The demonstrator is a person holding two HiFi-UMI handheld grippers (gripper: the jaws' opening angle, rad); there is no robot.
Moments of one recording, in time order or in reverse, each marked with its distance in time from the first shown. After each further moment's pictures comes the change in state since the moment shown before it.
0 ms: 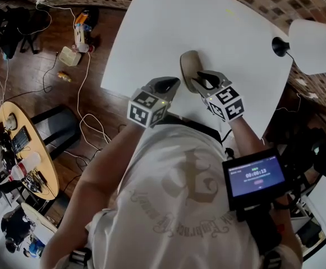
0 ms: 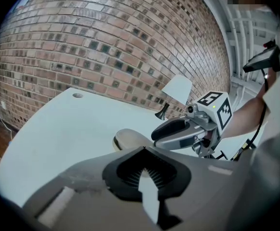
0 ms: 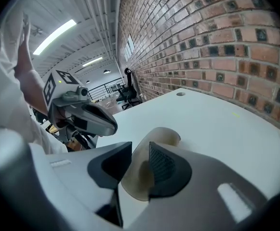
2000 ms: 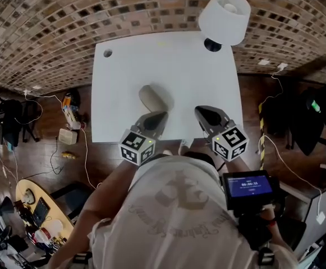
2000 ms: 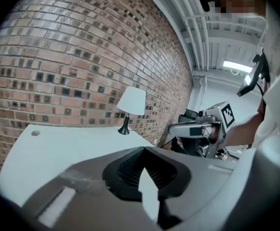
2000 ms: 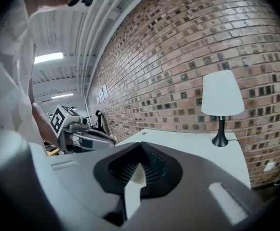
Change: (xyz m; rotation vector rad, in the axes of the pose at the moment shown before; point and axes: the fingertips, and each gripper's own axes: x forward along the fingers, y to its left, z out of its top) left arm -0.024 -0.167 0.041 0.343 -0.111 -0.251; right arm -0.233 0.047 -0.021 0.188 -0.558 -0.407
